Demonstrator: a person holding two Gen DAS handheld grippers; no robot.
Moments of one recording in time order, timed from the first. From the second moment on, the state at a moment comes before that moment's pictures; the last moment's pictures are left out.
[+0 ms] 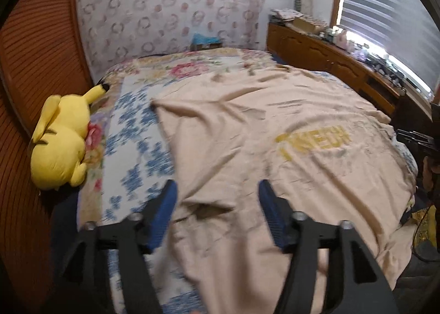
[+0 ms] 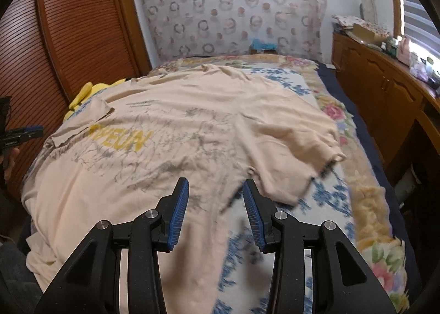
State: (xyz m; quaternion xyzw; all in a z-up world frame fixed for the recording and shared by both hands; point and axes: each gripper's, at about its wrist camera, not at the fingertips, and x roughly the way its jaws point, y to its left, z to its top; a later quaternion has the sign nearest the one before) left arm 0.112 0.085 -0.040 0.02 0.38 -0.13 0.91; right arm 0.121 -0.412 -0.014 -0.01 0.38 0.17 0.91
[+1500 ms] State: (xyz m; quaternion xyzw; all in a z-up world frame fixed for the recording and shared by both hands) left arm 0.170 -0.060 -0.092 0.09 0.42 -0.21 0.88; right arm 0.216 -0.511 -0.037 0.09 0.45 0.10 0.88
